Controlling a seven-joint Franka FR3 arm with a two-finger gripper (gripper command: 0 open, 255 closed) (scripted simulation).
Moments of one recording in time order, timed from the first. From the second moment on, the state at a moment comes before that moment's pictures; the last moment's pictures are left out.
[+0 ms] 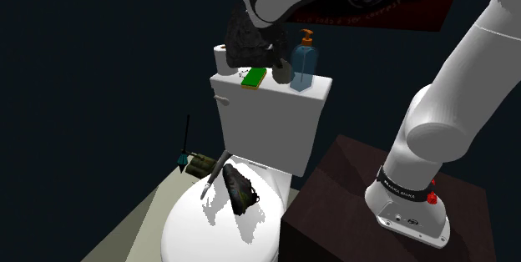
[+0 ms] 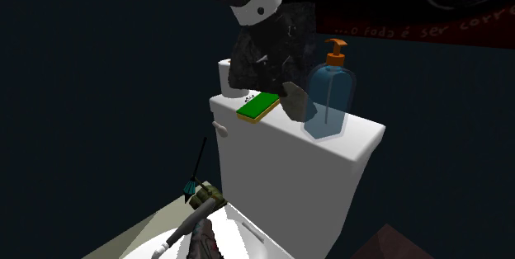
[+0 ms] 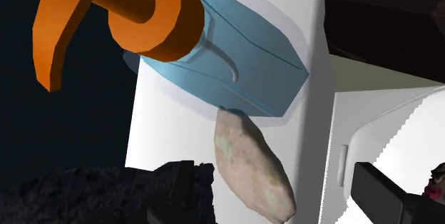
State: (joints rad) arm 0.01 -0.18 0.05 -2.10 -0.50 1.76 -0.08
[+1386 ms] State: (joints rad) arm 0.01 -0.19 0.05 -2.01 -0.49 1.66 -0.13
